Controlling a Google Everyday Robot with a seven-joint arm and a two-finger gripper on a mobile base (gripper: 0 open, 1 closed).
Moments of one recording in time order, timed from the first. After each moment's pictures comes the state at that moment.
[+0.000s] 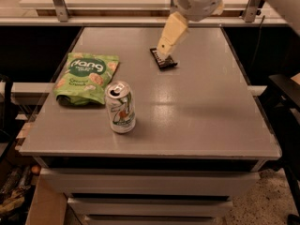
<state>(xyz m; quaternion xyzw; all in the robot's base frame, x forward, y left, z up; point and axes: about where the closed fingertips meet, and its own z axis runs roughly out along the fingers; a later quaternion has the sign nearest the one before) 0.603 -0.106 0.982 -0.34 0.92 -0.09 0.19</state>
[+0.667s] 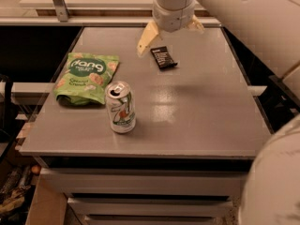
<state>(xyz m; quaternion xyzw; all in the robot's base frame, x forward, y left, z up) 0.658 -0.066 0.929 -0.20 0.96 -0.06 0.17</state>
